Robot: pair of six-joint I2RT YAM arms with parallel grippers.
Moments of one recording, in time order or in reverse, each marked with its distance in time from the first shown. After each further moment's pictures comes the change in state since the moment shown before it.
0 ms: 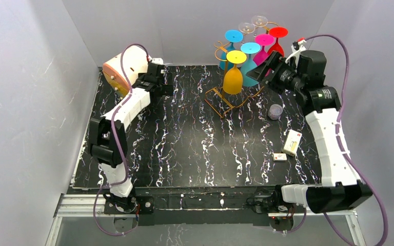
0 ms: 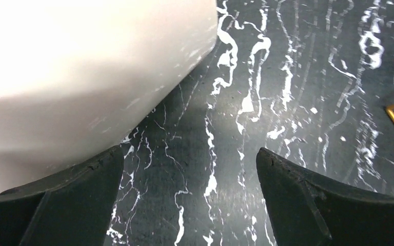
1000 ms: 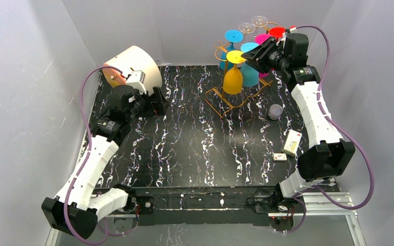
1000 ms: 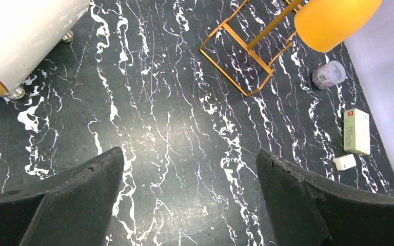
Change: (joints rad) left arm -0.001 -0.792 -0.407 -0.048 0.461 -0.139; right arm -0.003 0.348 0.169 0.260 -0.051 0.306
